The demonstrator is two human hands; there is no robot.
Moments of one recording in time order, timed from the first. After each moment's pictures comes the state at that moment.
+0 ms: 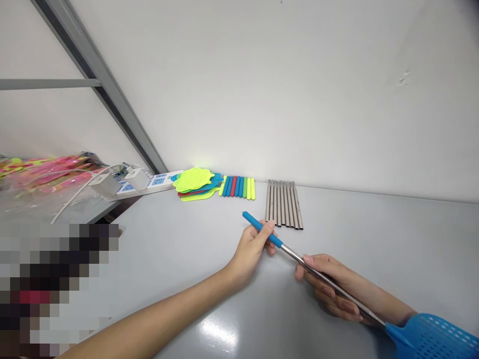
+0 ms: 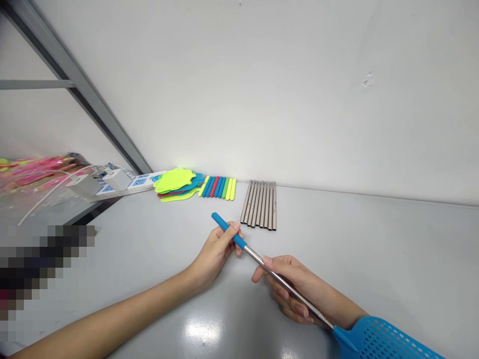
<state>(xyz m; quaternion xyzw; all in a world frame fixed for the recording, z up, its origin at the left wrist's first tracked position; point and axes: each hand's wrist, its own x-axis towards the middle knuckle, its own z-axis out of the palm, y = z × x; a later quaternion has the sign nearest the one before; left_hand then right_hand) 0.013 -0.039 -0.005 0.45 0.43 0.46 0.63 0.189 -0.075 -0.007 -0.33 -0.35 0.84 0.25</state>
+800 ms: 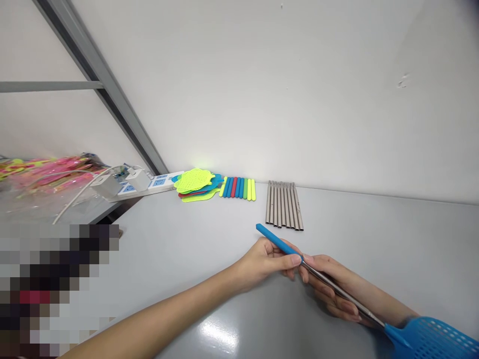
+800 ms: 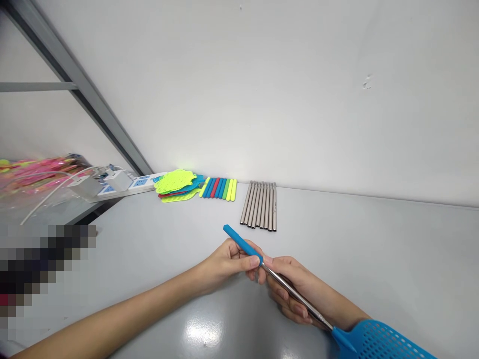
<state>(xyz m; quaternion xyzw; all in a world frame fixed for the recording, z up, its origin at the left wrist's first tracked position) 0.015 -0.049 0.002 0.54 0.25 0.29 0.75 0.188 -0.074 -0.004 -0.33 -0.34 0.84 0.26</state>
